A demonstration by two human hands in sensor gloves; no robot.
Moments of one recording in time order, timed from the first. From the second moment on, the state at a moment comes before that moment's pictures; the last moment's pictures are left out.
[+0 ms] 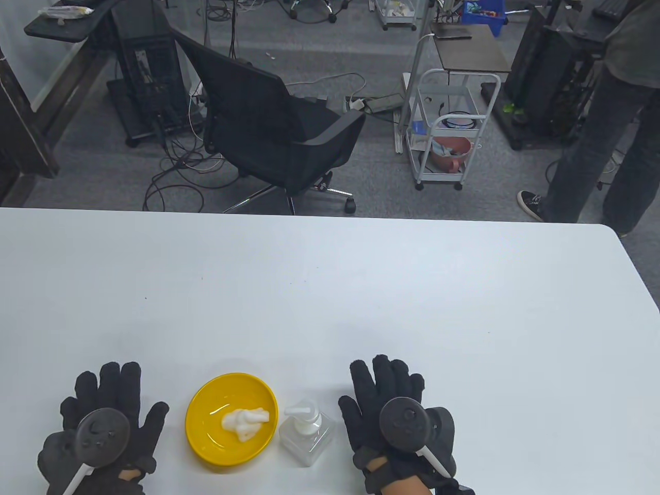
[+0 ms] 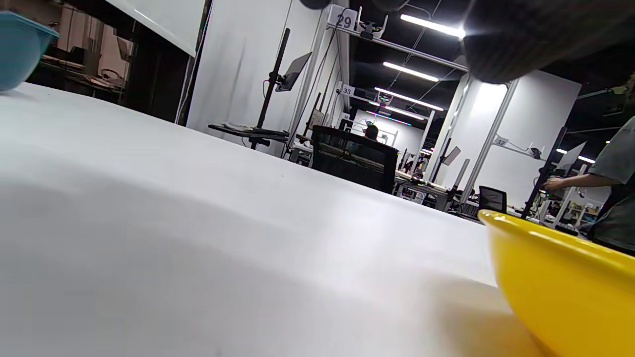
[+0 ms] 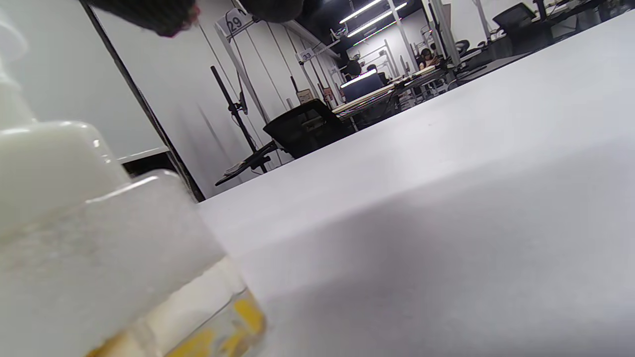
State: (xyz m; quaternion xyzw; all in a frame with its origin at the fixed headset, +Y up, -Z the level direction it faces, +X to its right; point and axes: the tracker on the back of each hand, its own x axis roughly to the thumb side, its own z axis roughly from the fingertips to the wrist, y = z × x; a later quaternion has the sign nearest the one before) left_hand -0.331 -0.705 -0.199 0.04 0.09 0.14 0.99; right_hand 0.114 -0.700 -0.249 0.10 -0.05 0.96 0.26
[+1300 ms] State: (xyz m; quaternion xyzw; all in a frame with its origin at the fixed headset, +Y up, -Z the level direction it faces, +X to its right) left_hand -0.349 -0.723 -0.201 -0.01 0.07 0.23 0.97; right_hand 0.114 -0.717 -0.257 0.03 0.01 0.97 0.22
